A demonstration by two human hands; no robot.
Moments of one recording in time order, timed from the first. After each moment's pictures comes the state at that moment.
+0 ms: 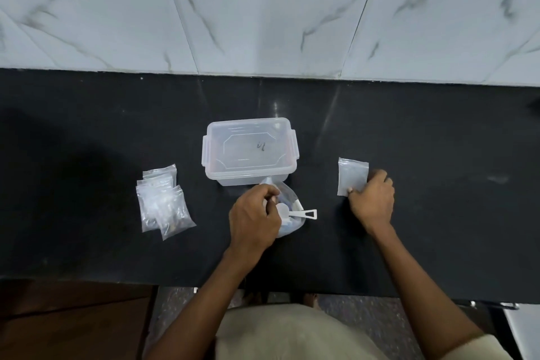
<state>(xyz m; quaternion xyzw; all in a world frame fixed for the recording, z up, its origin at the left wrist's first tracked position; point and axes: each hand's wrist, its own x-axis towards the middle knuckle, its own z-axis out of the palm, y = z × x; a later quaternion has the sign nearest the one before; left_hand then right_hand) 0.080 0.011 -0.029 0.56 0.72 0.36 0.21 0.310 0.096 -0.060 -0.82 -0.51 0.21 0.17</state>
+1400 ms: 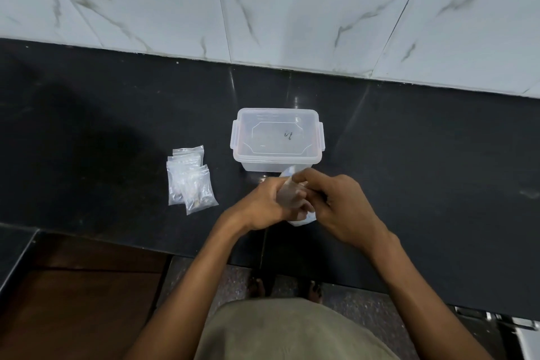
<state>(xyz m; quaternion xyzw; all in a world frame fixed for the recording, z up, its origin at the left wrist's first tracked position) 0.037 0.002 0.023 0.53 0.51 0.31 0.60 0.221 0.031 0.037 -0.37 -0.85 0.26 0.25</state>
